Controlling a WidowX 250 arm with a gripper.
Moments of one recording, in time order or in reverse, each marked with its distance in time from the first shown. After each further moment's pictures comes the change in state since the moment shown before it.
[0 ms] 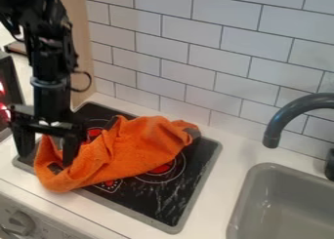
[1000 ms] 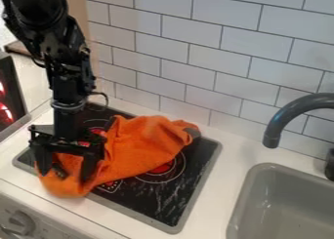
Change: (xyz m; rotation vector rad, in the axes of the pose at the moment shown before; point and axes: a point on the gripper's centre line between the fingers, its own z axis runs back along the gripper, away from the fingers) arm 0.004 -0.029 -0.019 -0.035 -0.005 -0.037
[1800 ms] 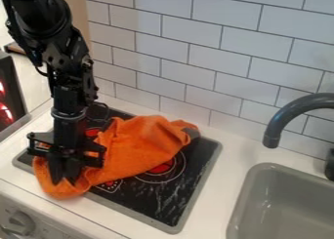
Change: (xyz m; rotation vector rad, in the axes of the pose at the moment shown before) arm -0.005 0.005 -0.011 0.040 -0.004 0.024
